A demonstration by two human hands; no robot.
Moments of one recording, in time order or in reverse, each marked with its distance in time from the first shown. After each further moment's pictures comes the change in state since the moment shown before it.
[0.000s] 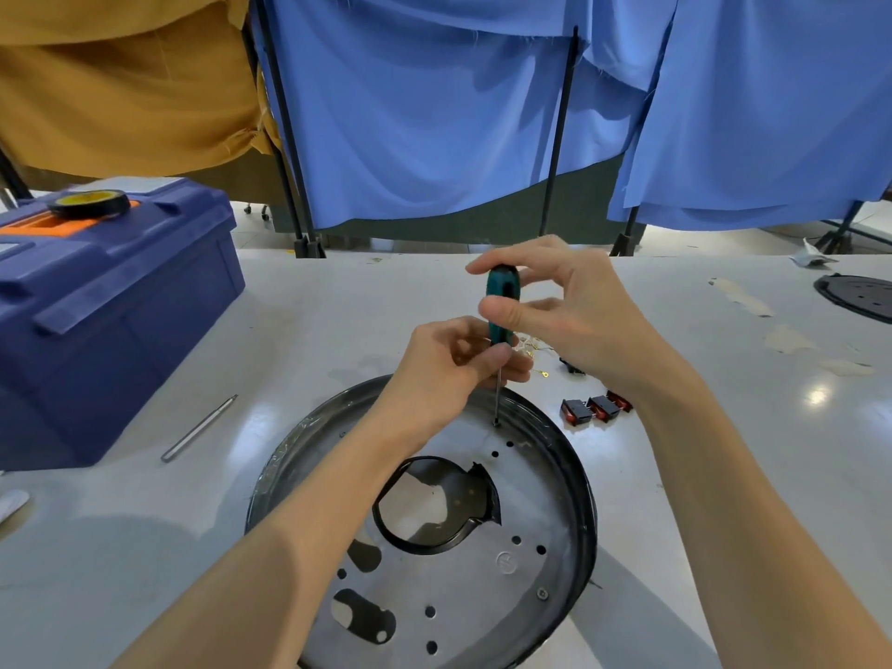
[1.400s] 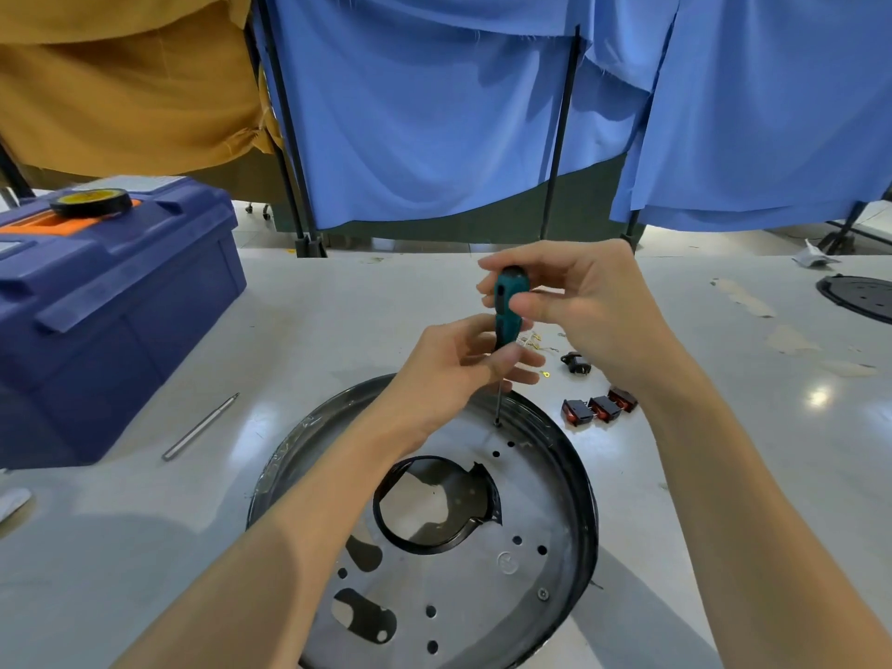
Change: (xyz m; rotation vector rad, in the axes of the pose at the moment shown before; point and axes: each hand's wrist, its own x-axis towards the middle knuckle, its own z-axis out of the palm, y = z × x) left_hand -0.002 0.005 -0.001 -0.024 -0.090 -0.015; right_hand 0.000 0.000 -0.007 0.060 0.014 -0.026
